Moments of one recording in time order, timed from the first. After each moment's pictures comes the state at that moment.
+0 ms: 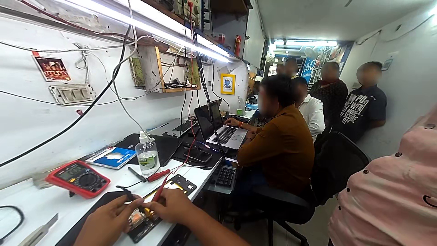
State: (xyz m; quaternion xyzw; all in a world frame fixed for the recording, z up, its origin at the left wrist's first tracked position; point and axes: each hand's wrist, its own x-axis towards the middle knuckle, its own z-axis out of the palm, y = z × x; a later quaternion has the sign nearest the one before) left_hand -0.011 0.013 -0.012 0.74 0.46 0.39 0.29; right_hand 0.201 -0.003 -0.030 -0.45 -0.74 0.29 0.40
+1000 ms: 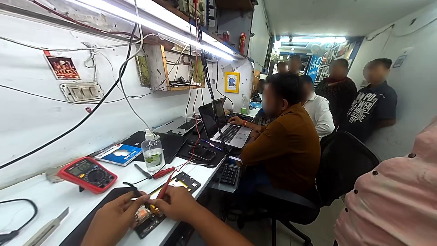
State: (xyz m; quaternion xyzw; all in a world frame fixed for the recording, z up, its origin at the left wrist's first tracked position) left_hand -0.009 0.010 -0.014 0.74 0.46 0.40 0.27; right_hand 0.199 -0.003 -0.034 -0.44 -0.74 0.29 0.41
